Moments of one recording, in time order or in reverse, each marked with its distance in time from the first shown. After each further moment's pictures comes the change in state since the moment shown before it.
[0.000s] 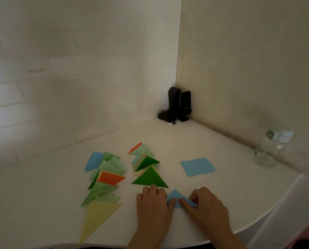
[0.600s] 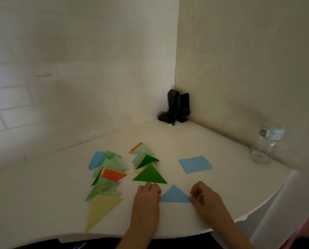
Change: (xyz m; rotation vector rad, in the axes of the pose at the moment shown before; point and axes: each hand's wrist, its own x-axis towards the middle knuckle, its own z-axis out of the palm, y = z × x) left_hand -0.011 -0.016 -0.009 -0.320 -0.025 0.000; right_hand -0.001 0.028 0.002 0.349 -0.054 -0.073
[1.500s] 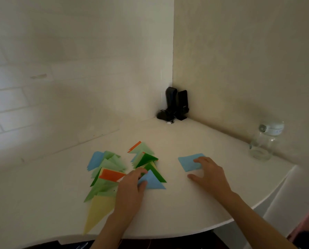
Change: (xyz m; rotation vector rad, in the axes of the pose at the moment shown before) left_hand 0.026 -0.033 -0.029 -0.214 0.043 -0.065; right_hand 0.072 0.024 -0.013 -0.209 0.141 -0.098
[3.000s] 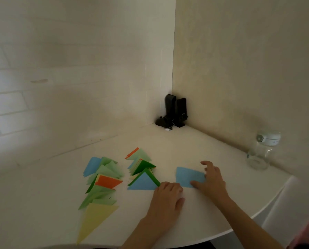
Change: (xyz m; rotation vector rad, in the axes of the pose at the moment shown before) left_hand 0.001 0.055 0.070 0.161 -0.275 0.295; right_hand 0.009 0.000 -0.008 0.146 -0.036 0.288
